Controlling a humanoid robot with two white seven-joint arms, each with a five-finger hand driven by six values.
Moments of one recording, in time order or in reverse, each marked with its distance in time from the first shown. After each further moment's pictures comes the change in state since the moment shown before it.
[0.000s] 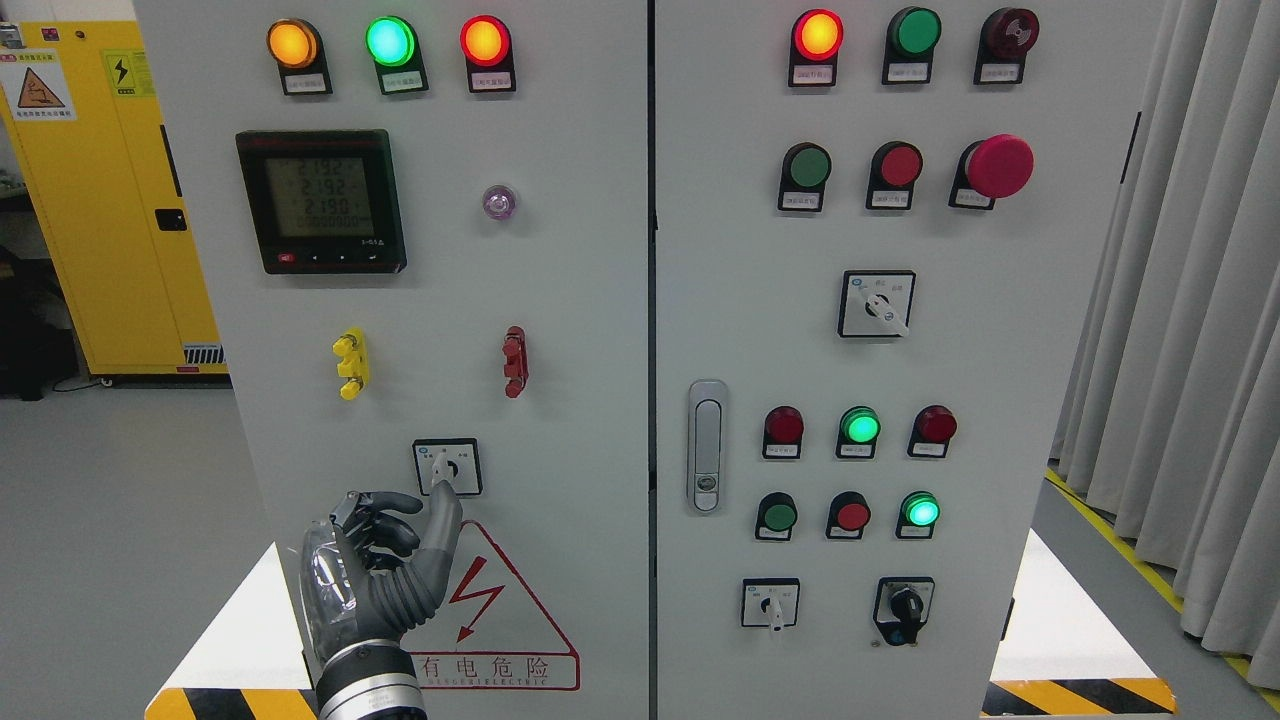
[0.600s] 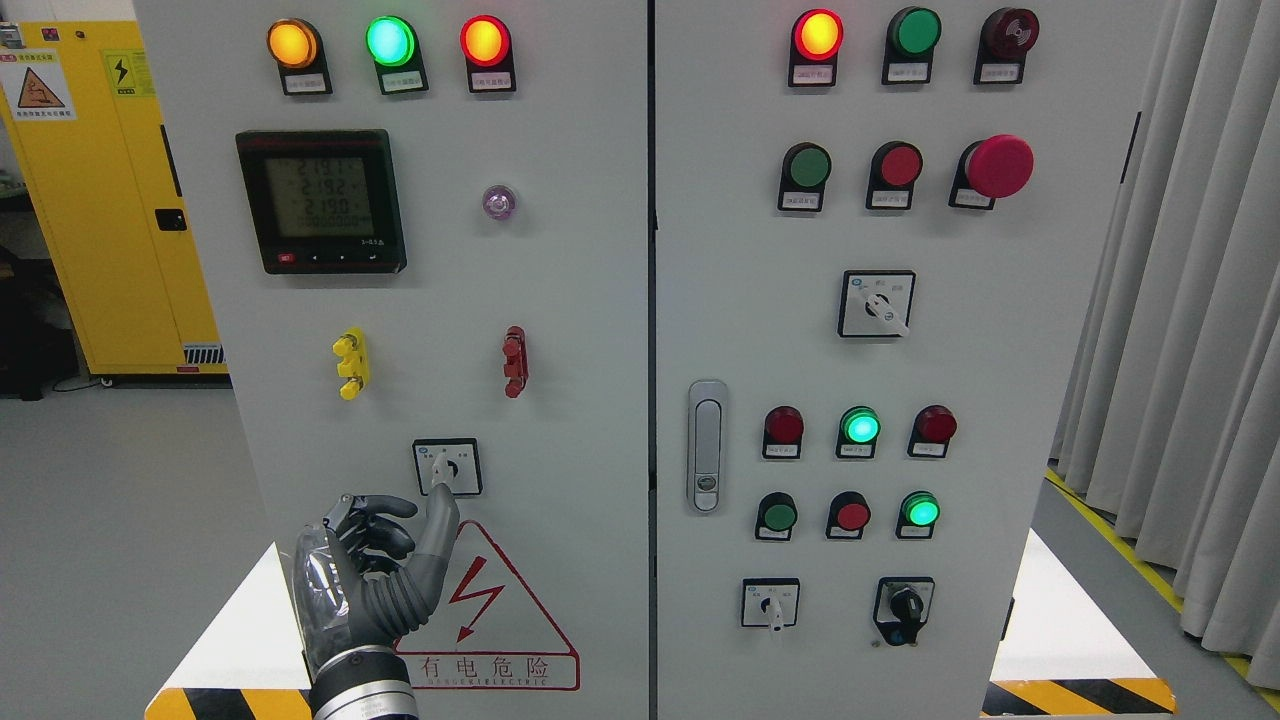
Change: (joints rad) left arm 0.014 0.003 0.004 -0.013 0.000 -0.019 -0.005; right arm 0.000 0.000 0.000 0.000 0.000 0.000 0.000
